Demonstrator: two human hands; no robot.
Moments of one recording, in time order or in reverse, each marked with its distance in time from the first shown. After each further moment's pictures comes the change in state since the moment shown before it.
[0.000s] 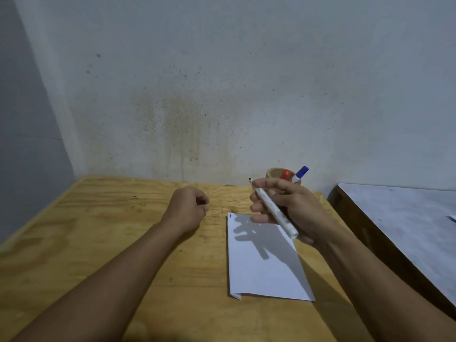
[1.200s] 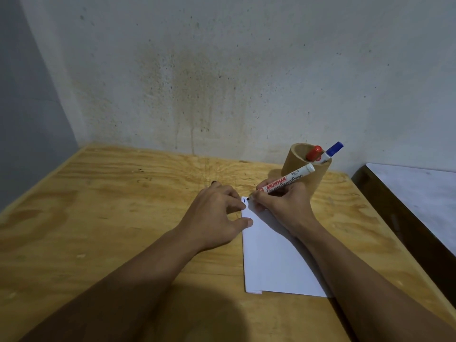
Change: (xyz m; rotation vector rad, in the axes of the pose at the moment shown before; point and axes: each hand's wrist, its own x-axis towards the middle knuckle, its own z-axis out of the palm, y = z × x) left_hand -0.039 -0.009 0.028 0.115 -0.118 0.411; right_hand 0.056 0.090 -0.005 -0.520 0.265 -0.319
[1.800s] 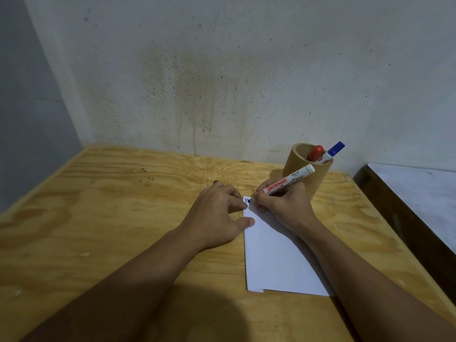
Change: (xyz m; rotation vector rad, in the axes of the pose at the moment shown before) left_hand -0.001 0.002 -0.001 -0.012 -0.009 -0.029; right_hand 0.001 0.002 -0.001 -0.025 -0.042 -0.026
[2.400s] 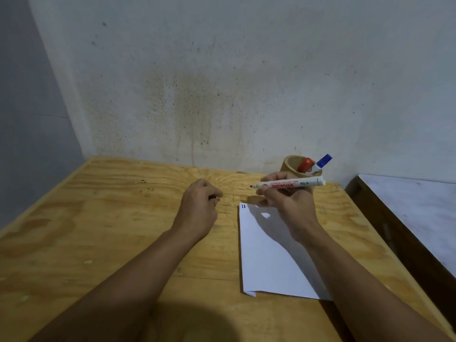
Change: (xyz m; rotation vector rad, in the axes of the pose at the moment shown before) left_hand 0.019 -0.019 -0.007 -0.054 0.242 -0.208; right_hand -0.005 -0.035 -0.012 0.322 0.063 0.009
